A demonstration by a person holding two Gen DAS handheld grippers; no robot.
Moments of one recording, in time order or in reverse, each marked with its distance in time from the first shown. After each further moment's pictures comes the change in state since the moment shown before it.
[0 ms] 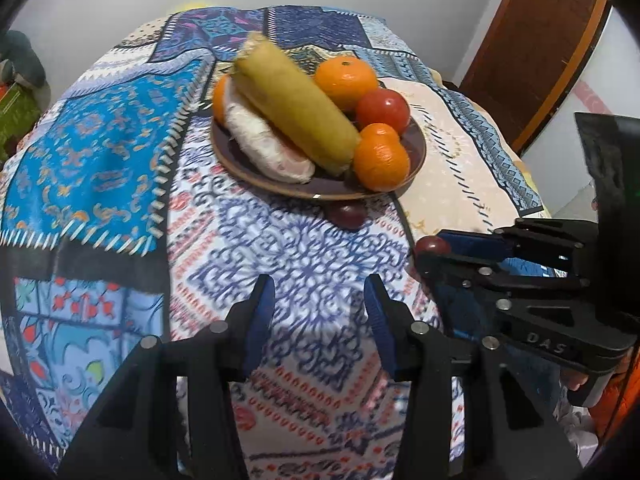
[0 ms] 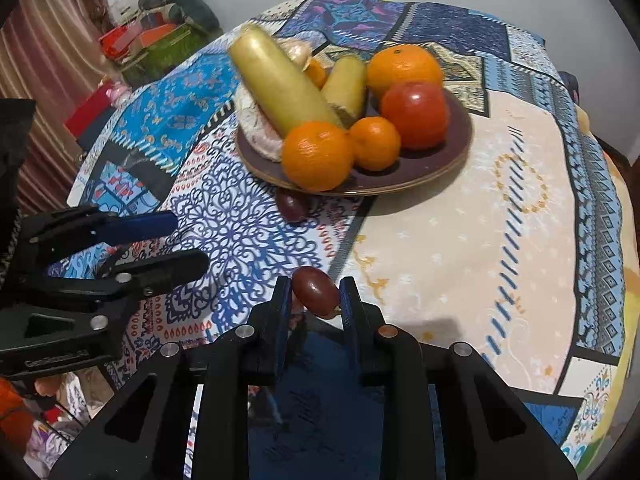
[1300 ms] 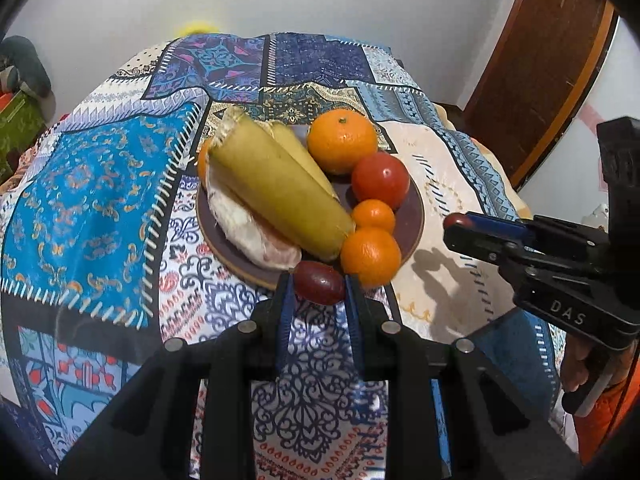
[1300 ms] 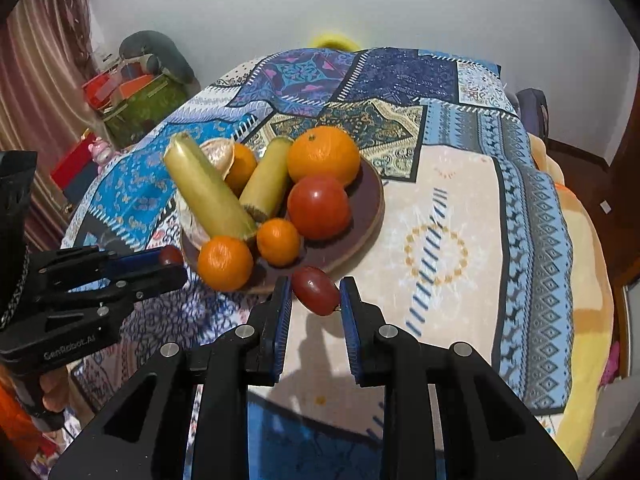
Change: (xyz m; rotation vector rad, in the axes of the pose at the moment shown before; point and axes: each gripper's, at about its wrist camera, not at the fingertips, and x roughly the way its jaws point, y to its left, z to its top) left arm 0.002 -0.008 0.046 -0.033 -0.079 0.021; right arm -0.031 -0.049 0.033 0.055 -0.158 -0.053
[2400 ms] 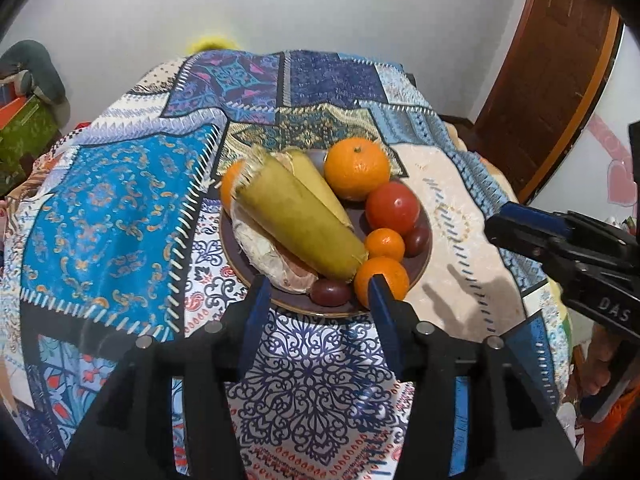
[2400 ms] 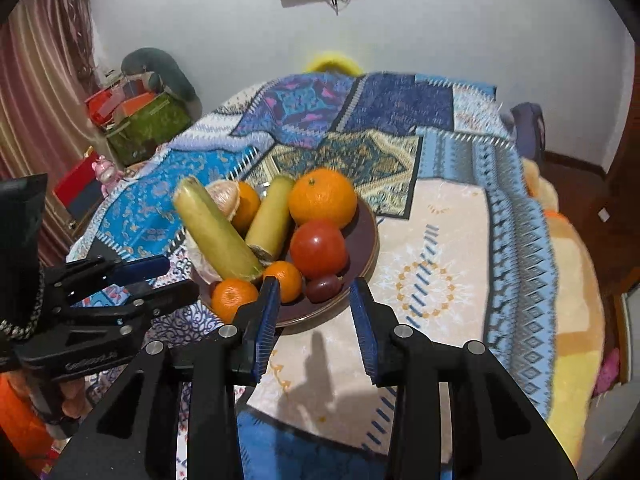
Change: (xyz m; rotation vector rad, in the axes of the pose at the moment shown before) left arm -0.023 0.006 0.013 -0.021 -0.054 0.041; right arm -0.033 0.002 0.018 -0.004 -0.071 -0.007
